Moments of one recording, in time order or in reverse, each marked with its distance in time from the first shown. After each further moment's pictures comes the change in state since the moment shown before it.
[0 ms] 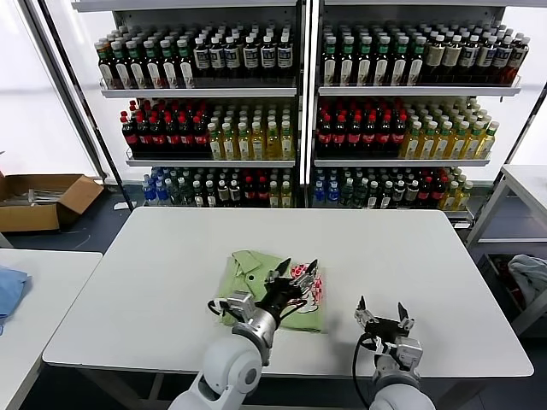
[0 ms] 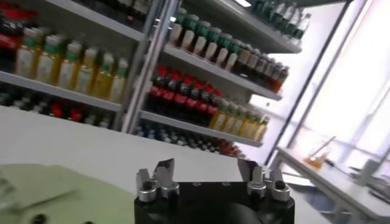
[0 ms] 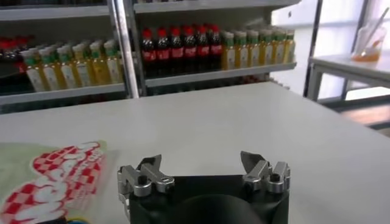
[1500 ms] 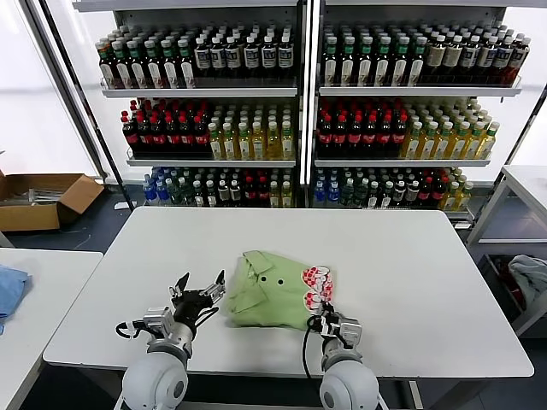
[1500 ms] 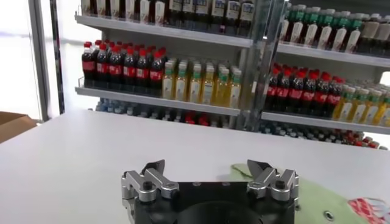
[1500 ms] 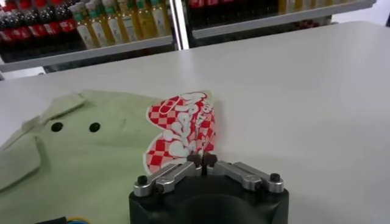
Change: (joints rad) left arm 0.198 0.091 -0.308 -0.111 0.119 0.052 -0.051; right arm 0.156 0.010 -0.196 -0.137 0.094 -0.089 0.121
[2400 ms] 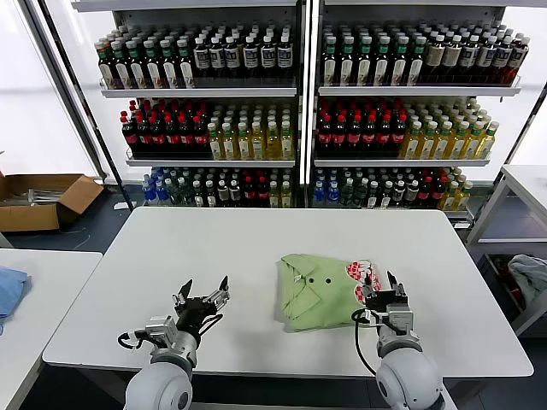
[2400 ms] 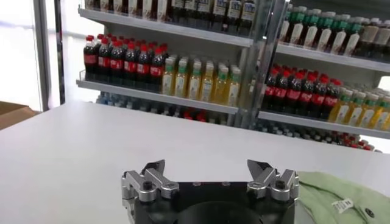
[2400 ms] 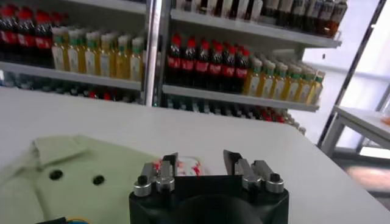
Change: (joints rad) left arm 0.057 -0.050 -0.006 -0.043 0.024 0.002 -0.005; right arm 0.011 -0.156 0.141 0.089 -0.216 0.010 -0.178
